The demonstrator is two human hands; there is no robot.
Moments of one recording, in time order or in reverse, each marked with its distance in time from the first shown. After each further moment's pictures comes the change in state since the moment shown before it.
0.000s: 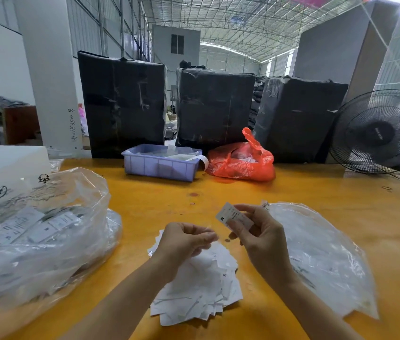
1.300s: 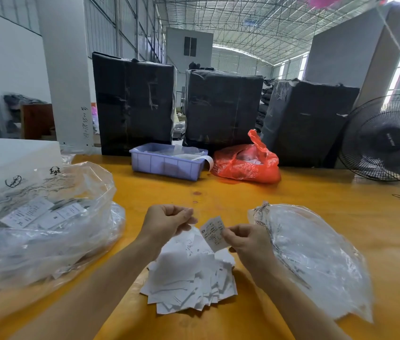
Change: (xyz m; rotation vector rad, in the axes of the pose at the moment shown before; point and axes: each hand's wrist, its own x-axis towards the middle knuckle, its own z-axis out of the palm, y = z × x) left_hand 0.010 0.009 -0.021 -0.003 0.193 0.162; right_hand 0.002 0.015 0.007 -0.082 -0.131 0.333
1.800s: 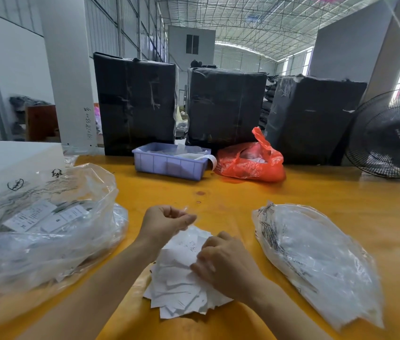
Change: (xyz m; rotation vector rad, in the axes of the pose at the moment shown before) left_hand 0.003 -0.001 -0.005 0.058 0.065 0.002; right_hand -0.012 -0.005 0.026 -0.983 -0.365 -0.565
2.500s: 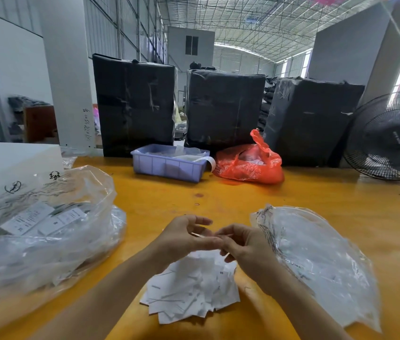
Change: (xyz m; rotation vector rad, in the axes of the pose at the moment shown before) left_hand -0.019 0.010 0.015 0.181 -0.426 -0.020; right_hand -0.006 0.025 -0.018 1.063 0.195 0.416
